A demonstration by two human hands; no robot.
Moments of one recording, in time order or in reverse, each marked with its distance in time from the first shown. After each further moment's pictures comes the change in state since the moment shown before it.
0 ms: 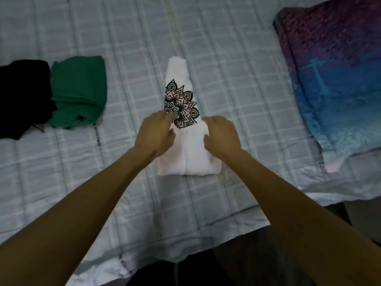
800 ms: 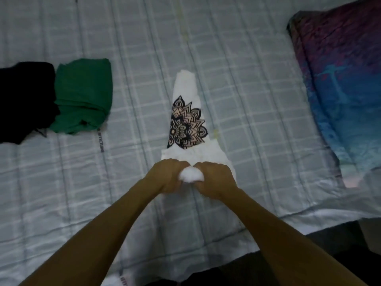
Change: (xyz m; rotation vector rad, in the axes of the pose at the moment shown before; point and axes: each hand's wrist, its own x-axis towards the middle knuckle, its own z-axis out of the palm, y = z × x) left_hand -0.041 -0.006 0.061 -0.117 -0.621 0.015; right_hand -0.045 -0.013 0.072 0.116 -0.345 -0.089
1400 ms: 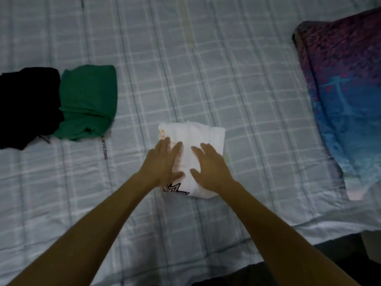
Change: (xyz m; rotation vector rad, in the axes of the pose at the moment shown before) left_hand 0.003 -0.023 -0.047 0.126 0.172 -0.172; right_hand 0.041 -0.021 -0.029 0.002 -0.002 0.076
